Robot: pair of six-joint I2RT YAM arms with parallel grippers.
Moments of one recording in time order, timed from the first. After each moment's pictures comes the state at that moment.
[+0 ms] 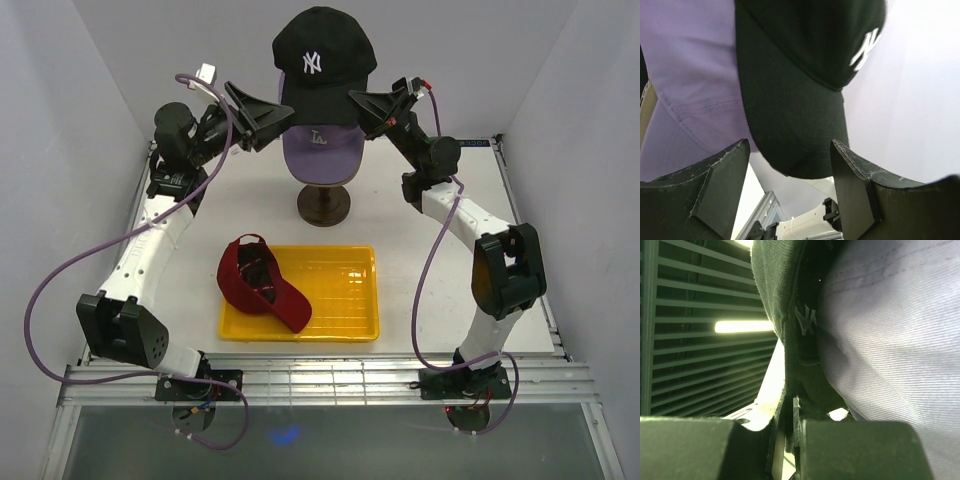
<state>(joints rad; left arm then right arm) -0.21 1.45 1.49 0.16 0.69 -1.19 0.39 1.78 1.39 1.23 -0.51 2.01</state>
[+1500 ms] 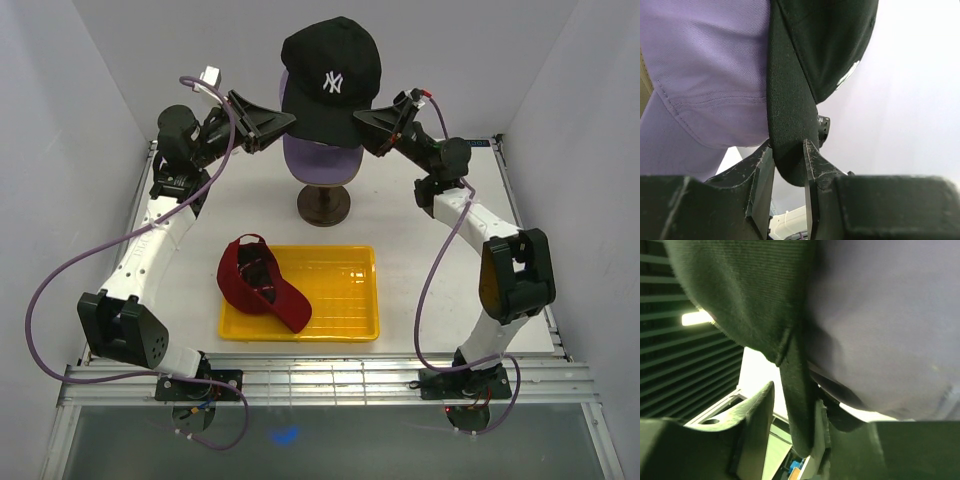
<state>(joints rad) -0.22 1.45 1.45 0.20 0.71 -1.24 0.33 1.74 1.29 1.18 -0.73 2.01</state>
